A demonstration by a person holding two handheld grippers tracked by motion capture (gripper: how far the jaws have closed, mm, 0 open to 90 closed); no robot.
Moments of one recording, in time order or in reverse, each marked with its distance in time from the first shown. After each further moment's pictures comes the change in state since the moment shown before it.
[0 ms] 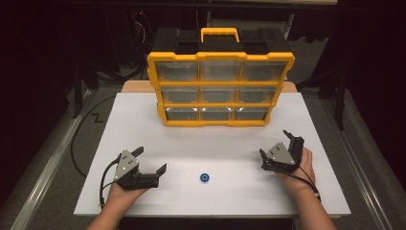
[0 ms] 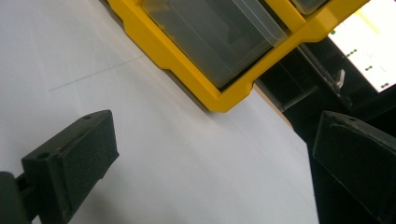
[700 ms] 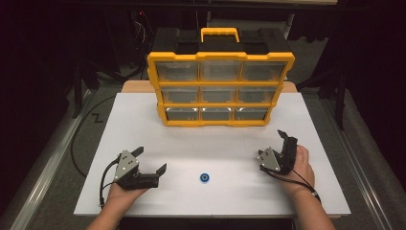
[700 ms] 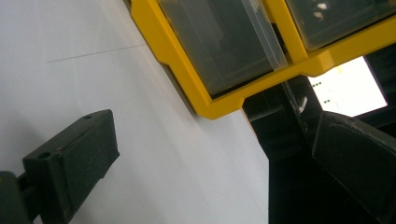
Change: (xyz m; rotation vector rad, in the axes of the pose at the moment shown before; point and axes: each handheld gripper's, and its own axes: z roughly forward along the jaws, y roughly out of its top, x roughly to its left) left arm 0.000 0.000 0.000 -0.001 0.000 0.003; right arm 0.016 0.008 0.000 0.023 -0.087 -0.270
